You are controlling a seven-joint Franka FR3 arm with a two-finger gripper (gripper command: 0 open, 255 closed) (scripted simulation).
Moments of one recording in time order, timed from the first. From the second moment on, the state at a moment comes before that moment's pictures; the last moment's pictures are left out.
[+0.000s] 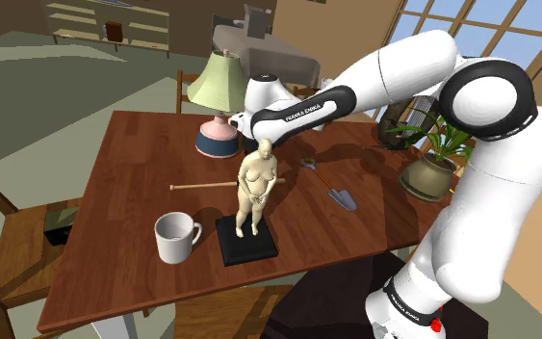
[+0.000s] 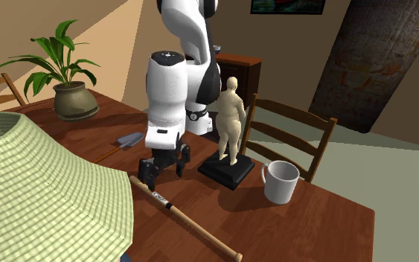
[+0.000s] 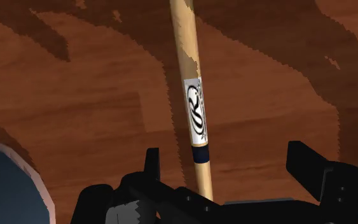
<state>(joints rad) 0.15 0.23 -0.02 -2.05 -0.15 2.33 -0.75</state>
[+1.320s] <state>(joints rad) 0.17 0.42 0.00 -1.97 -0.16 2.46 -0.81</state>
